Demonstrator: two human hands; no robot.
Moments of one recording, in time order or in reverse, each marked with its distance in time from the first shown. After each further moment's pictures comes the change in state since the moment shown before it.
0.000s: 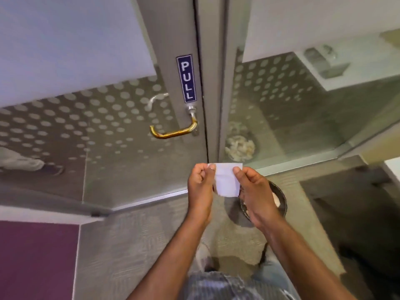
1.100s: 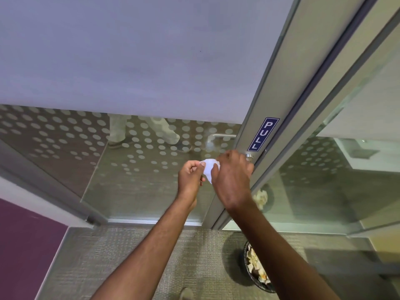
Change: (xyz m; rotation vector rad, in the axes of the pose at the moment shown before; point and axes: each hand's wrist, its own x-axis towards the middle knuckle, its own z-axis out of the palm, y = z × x) left_hand 0.139 0.081 -0.124 -0.079 0.186 0.022; right_hand 0.077 -0.031 0.216 -1.589 0.139 -0.865
